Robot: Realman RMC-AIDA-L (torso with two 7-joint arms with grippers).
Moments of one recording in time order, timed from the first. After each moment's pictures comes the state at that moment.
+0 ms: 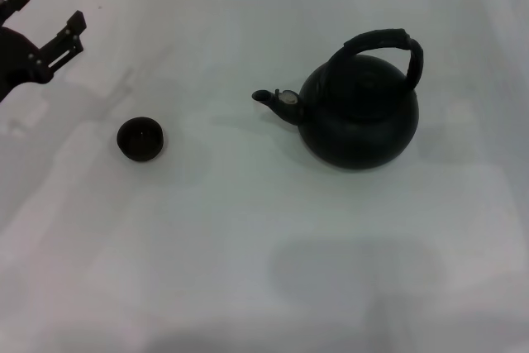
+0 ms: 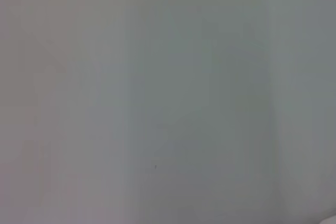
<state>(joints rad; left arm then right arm) -0.21 -2.07 1.15 0.53 0.90 1.14 -0.67 0.42 2.01 -0.76 -0.11 -0.64 -1.17 0.14</state>
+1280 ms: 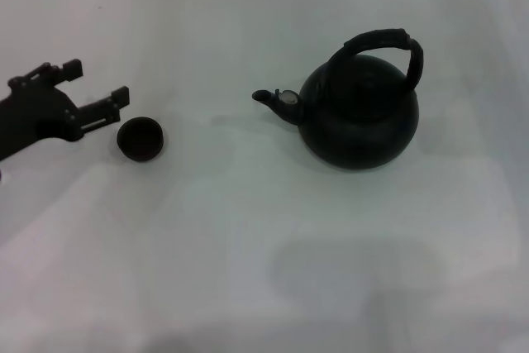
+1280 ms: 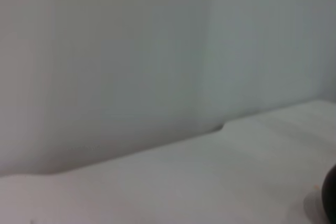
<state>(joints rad) -0.02 -2.08 1.27 1.05 1.48 1.03 -1.43 0.44 2.01 -0.76 -0.09 -0.63 -1.10 0.14</state>
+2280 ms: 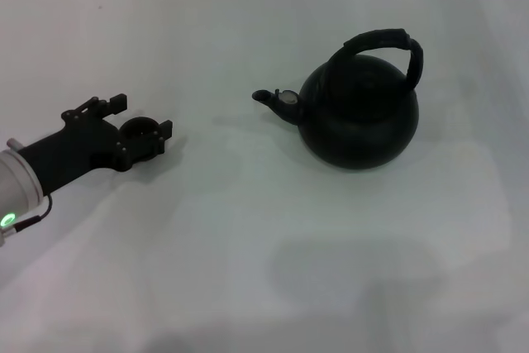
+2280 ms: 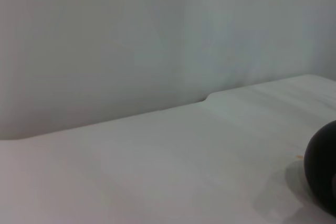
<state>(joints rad) -0.02 -2.07 1.53 0.94 1.28 0.84 -1.30 0.47 2.01 -0.77 -0.13 -0.64 -1.07 0.14</state>
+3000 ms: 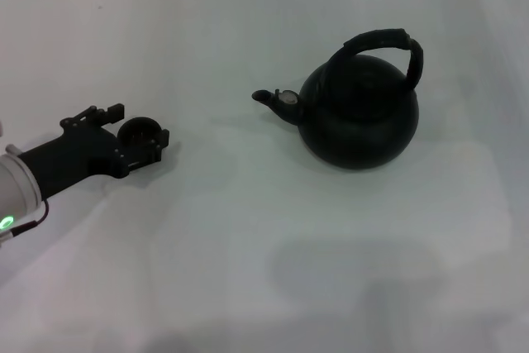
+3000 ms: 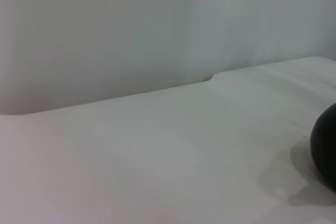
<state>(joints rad) -0.03 -2.07 1.52 0.95 1.36 0.82 -1.36 0.47 2.01 -0.77 -0.13 -0.63 -1.07 0.14</state>
